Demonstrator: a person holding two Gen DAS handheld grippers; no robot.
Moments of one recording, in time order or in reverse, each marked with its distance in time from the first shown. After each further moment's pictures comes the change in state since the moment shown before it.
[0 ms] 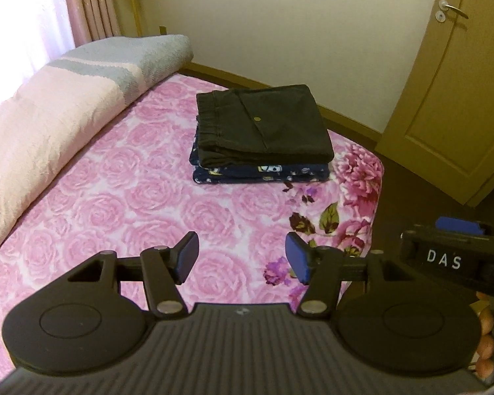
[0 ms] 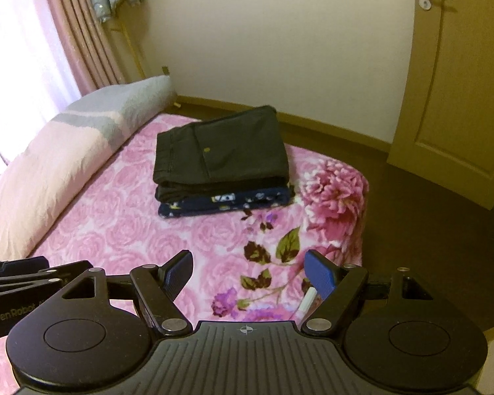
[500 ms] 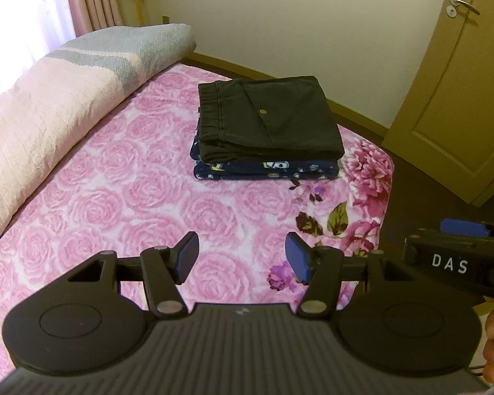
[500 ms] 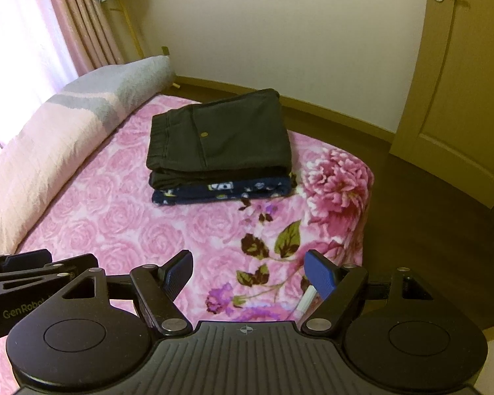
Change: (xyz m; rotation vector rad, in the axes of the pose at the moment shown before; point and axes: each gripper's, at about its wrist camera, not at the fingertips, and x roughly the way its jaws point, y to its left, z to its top) left arm 0.031 0.003 0.009 -0.010 0.031 0.019; right arm 0.029 0.001 0.010 -0.015 0.063 -0.012
